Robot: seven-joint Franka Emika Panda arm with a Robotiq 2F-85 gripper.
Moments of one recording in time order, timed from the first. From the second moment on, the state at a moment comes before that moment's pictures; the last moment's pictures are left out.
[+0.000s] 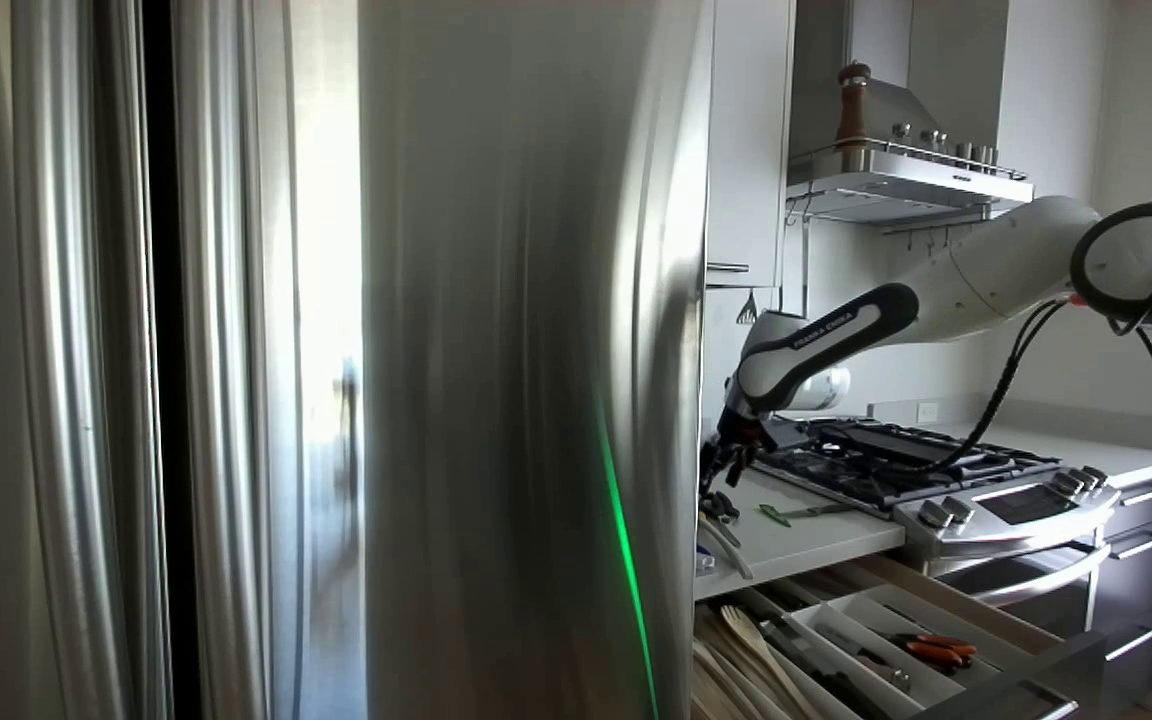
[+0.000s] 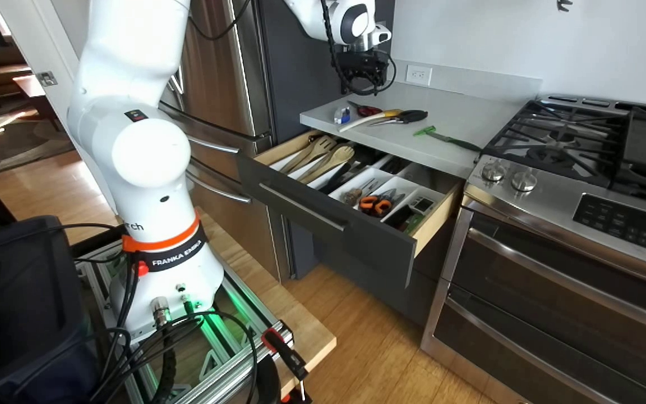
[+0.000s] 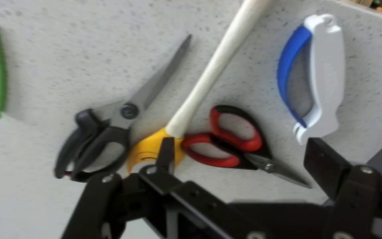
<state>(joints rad) 0.08 0.46 0.13 -1.68 0.02 2.49 -0.19</state>
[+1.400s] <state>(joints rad) 0.09 0.59 -0.10 -1.56 -0.06 2.41 0.33</state>
